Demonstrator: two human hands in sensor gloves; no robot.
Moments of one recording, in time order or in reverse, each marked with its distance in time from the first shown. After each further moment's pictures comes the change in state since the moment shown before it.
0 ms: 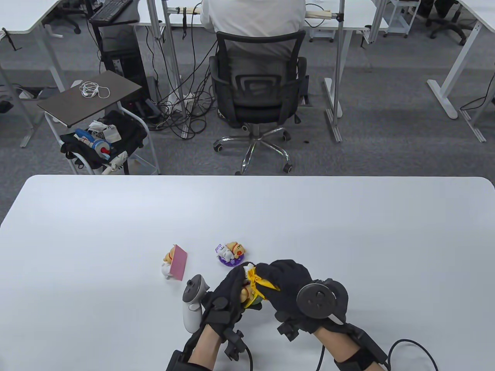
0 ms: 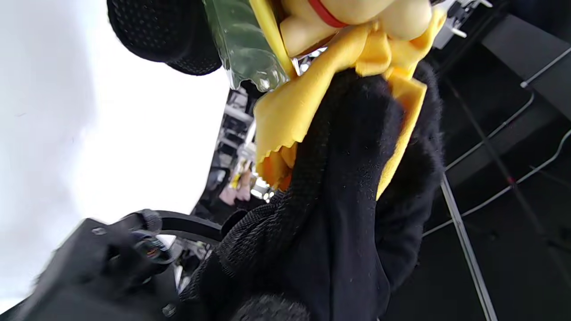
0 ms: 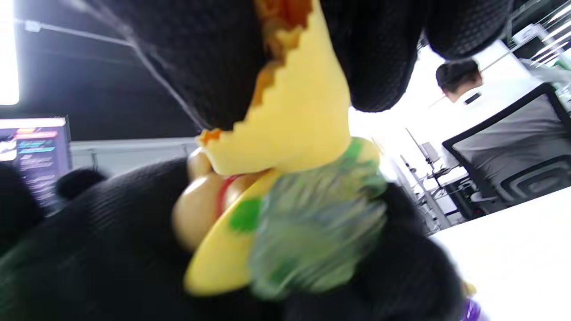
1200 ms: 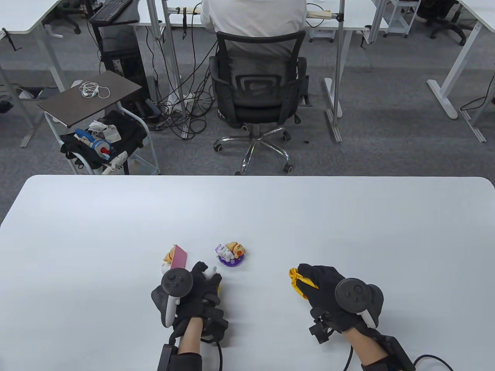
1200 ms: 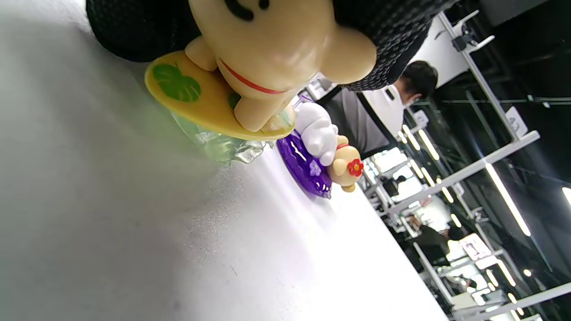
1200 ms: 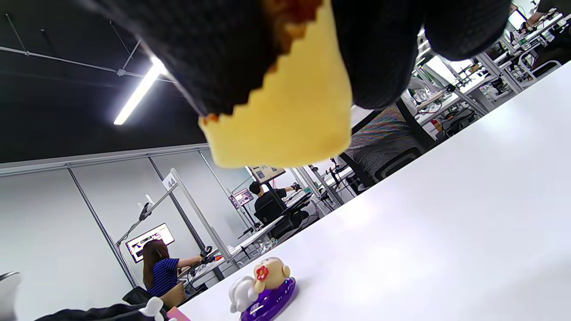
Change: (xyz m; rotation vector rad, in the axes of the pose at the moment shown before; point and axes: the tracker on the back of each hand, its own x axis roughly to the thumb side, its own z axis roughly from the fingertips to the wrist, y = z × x) left_hand 0.028 0.076 0.025 0.703 0.219 -0.968; right_hand -0.106 -0.025 0.040 -0.045 0.348 -0.021
